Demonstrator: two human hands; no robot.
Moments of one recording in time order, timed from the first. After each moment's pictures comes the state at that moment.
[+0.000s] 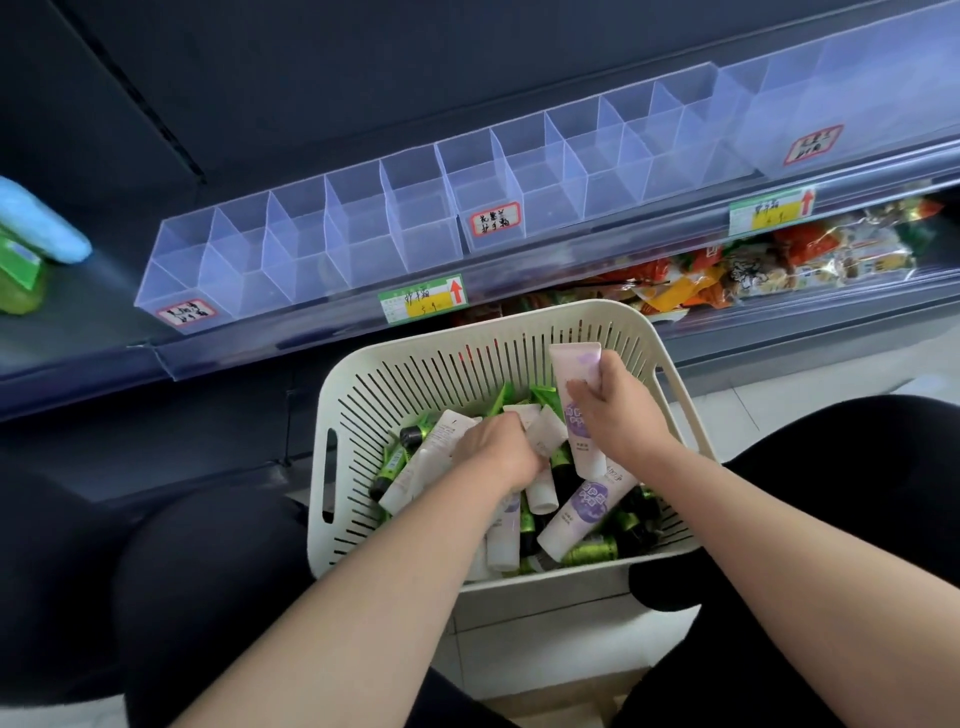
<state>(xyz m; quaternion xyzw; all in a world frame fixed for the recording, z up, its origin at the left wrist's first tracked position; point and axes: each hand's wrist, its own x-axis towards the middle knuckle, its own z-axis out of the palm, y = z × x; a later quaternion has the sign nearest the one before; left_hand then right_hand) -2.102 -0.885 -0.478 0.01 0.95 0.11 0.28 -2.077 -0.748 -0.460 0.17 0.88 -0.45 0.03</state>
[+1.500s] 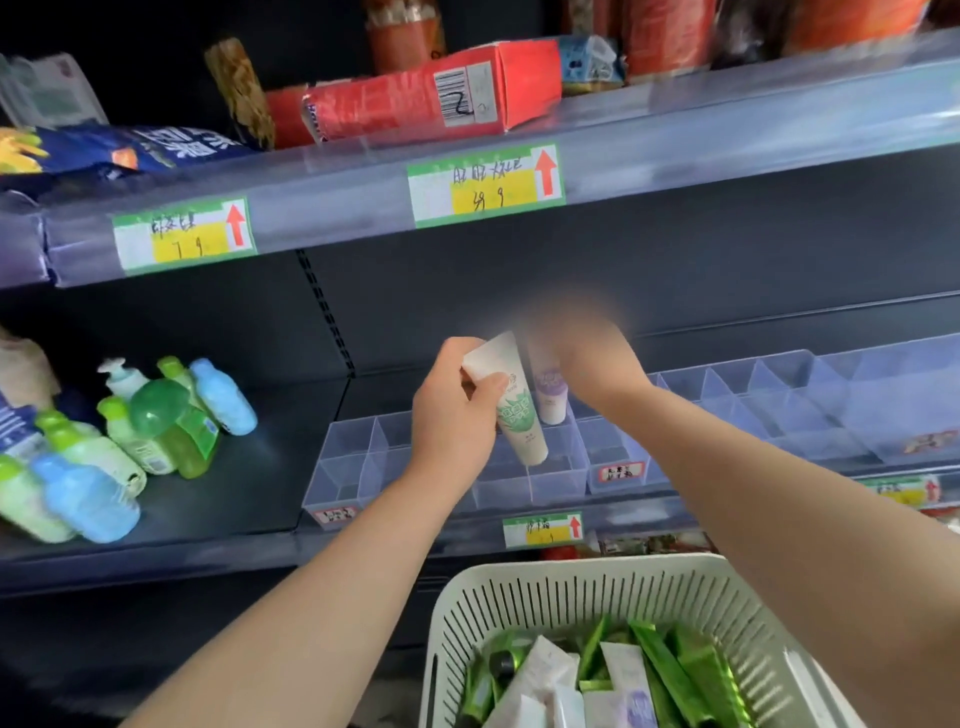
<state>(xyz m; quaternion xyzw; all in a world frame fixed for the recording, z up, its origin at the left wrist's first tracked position) -2.240 -0.983 -0.254 0.04 0.82 0.55 -0.15 -2.303 -0.819 -0.258 -0.08 0.92 -0.34 -0.17</state>
